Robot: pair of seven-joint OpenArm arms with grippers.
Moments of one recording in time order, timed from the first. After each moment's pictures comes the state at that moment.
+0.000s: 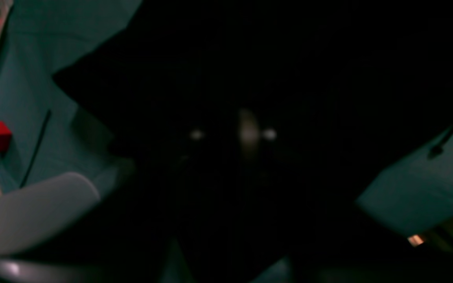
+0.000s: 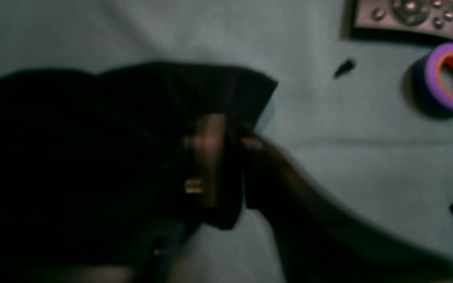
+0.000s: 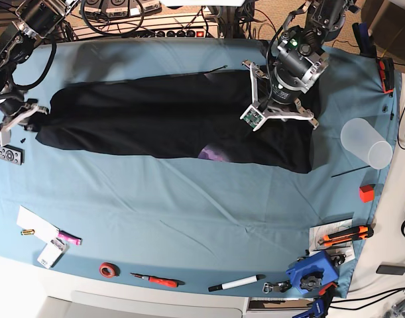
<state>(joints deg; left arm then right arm) 12.8 -17.2 26.0 122.1 7.5 -9.2 62.0 -2.9 22.1 49.3 90.0 33.6 39.9 -69.1</state>
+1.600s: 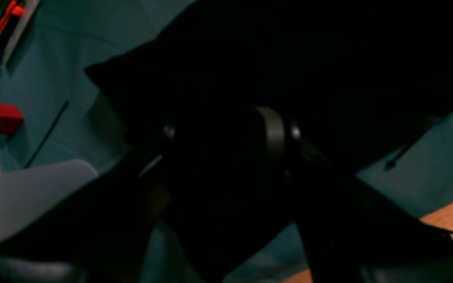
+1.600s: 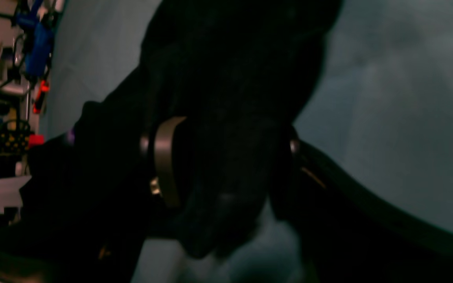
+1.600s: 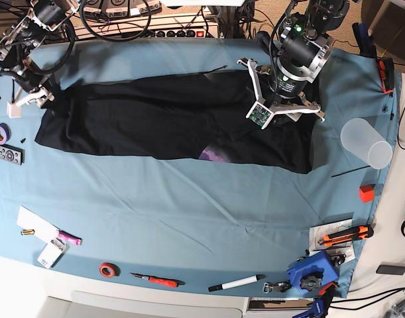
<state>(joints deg) 16.0 -17.2 25.8 129.5 7.7 -3.4 61.1 -3.5 17.6 55.2 71.8 59.5 39.8 -75.4</state>
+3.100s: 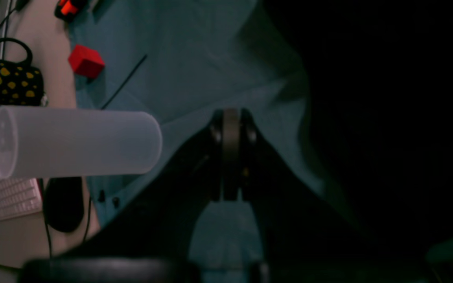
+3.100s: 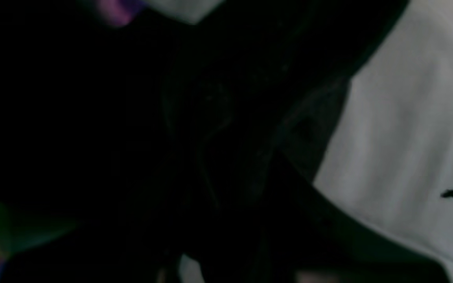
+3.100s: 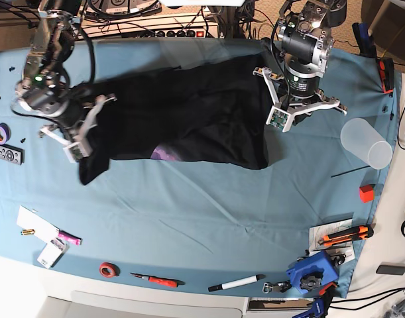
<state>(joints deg) 17.7 -17.2 25.8 129.5 21.3 5.7 64.7 -8.6 18.2 16.2 116.2 21.9 32.9 -71.2</state>
